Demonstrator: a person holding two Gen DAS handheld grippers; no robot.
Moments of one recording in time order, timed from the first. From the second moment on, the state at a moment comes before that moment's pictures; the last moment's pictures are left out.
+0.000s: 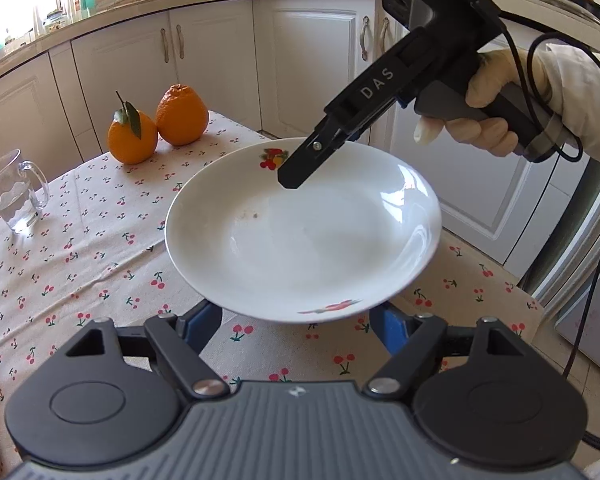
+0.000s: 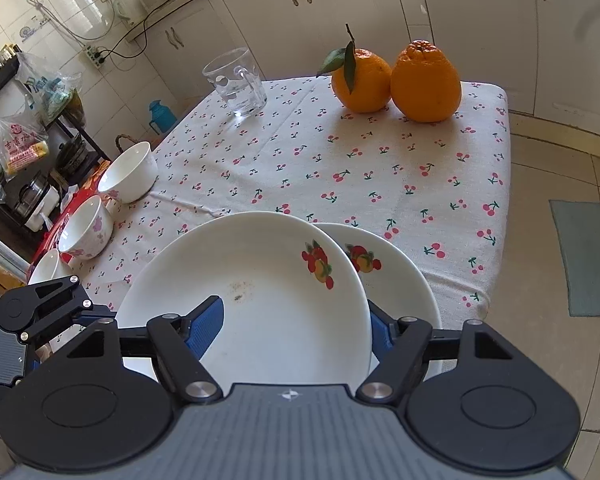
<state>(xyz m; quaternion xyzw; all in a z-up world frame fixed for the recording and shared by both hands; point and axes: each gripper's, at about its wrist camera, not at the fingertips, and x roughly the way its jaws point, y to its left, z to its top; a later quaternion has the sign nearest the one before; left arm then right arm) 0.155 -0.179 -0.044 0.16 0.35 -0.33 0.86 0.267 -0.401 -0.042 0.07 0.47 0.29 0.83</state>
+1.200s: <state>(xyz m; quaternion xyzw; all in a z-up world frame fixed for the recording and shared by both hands) 0.171 -0.185 -0.054 0.16 0.36 -0.35 0.85 0.235 -0.431 -0.049 0.09 0.47 0.24 0.84</state>
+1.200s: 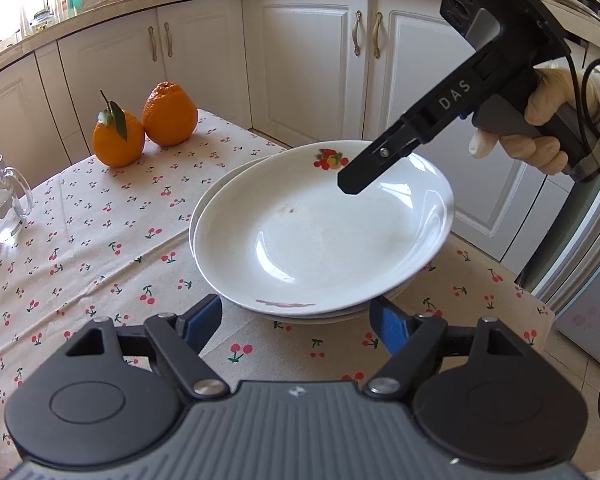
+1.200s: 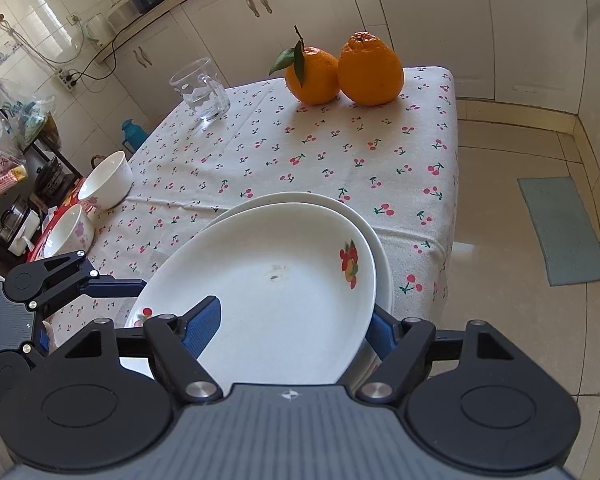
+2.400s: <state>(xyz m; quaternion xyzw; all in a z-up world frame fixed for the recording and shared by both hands) 0.146 -0.163 -0.049 0.15 0.35 -0.34 0.86 0.202 -0.422 -0.041 0.08 0.47 0.18 0.86</state>
